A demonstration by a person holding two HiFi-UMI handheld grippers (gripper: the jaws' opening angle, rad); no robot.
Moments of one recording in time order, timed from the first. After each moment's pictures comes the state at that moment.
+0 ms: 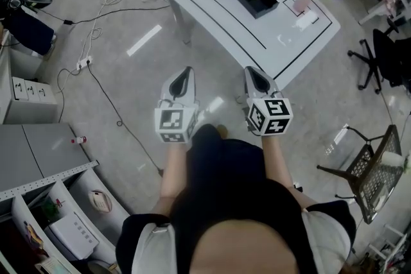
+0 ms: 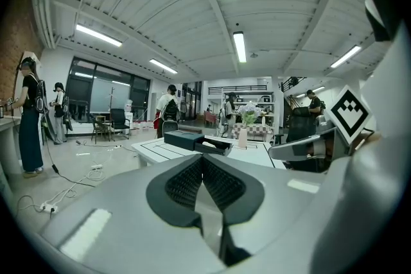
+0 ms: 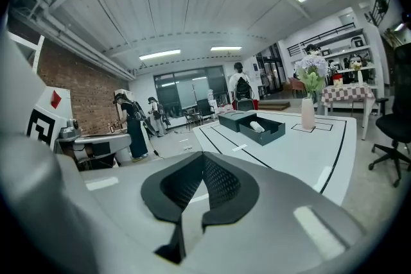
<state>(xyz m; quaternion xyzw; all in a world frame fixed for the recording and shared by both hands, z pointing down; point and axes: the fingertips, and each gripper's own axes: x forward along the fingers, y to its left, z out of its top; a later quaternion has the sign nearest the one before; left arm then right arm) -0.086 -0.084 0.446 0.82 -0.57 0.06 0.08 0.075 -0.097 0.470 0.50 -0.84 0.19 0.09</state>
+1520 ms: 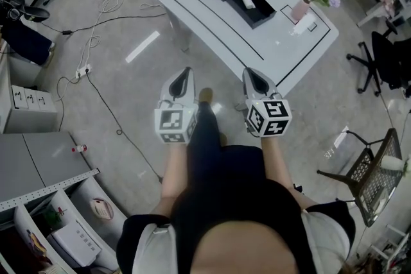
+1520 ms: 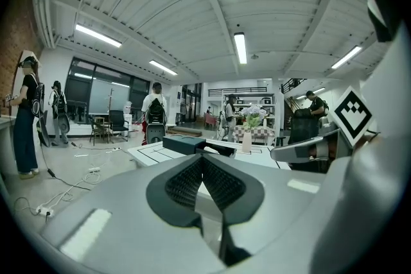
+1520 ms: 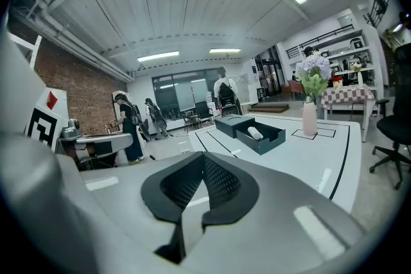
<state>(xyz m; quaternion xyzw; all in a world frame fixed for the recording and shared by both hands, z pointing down) -0.080 -0.128 0.440 0.82 -0.57 0.05 0.07 0.081 -0.136 0.465 0.51 -0.84 0.18 0.08</state>
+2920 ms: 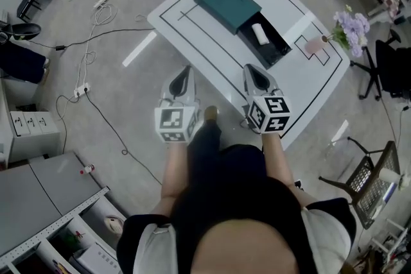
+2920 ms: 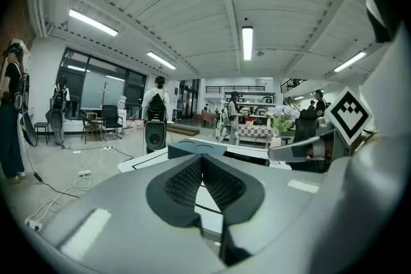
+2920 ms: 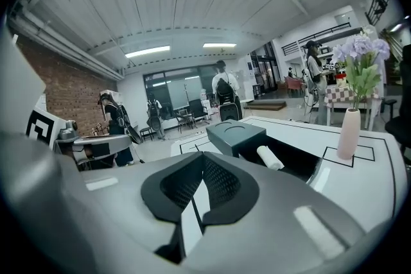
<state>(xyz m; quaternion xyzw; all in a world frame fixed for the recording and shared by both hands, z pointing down) -0.127 -0.332 0.440 0.83 -0.55 0.06 0.09 0.035 -0.338 0.459 0.52 -0.82 0.20 0.09</state>
